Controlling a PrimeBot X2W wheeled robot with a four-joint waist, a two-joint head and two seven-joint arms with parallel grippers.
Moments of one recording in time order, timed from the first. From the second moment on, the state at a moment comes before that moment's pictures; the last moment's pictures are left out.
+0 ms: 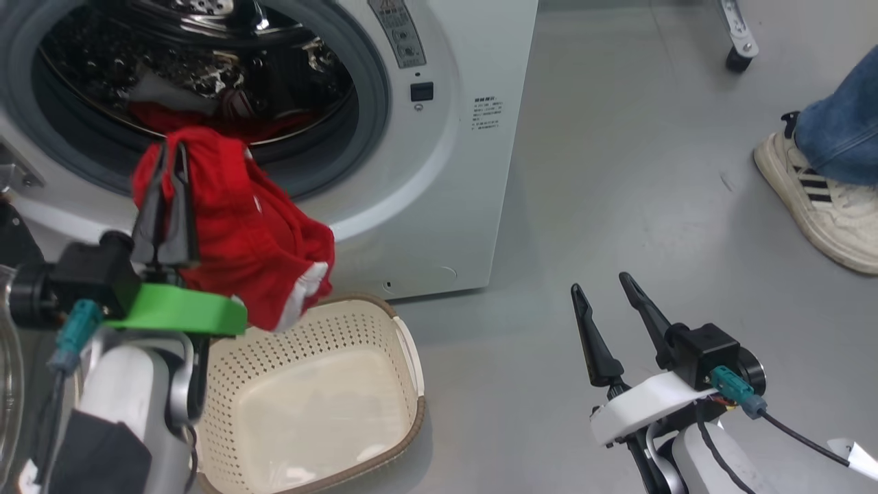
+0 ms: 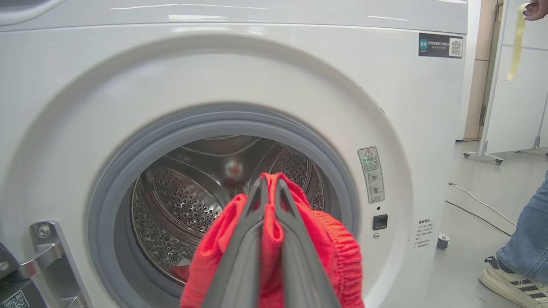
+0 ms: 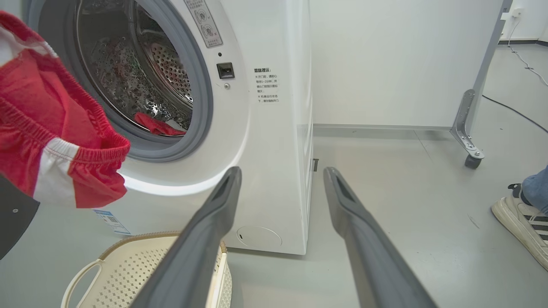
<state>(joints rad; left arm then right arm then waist) -0.39 0.14 -0.17 0.15 -0.31 0.07 -0.25 -0.14 -0.05 0.32 0.26 0.30 0.01 -0.26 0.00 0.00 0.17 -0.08</state>
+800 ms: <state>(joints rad) -0.04 0.09 -0.19 0.22 -0.33 0.10 -0.25 -0.12 -0.05 0.33 0.21 0.29 0.02 -0.26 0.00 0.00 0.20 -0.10</state>
